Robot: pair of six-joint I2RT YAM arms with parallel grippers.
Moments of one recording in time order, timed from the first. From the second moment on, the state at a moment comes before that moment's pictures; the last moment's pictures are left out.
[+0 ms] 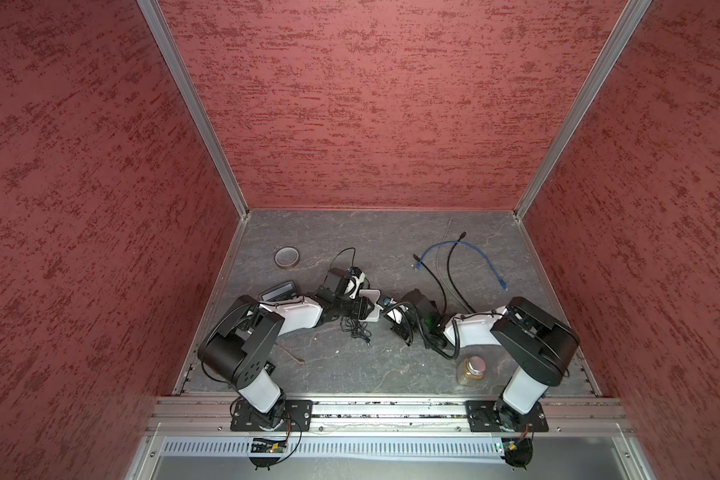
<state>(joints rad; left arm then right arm) -0.53 1.62 0.70 0.06 0.33 -0.31 0.80 1.73 0.63 0.40 -0.08 -0.26</state>
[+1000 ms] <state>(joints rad) -0.51 1.68 0.74 0.19 0.48 -0.34 0.83 1.72 0.60 0.43 -0.13 -0.16</state>
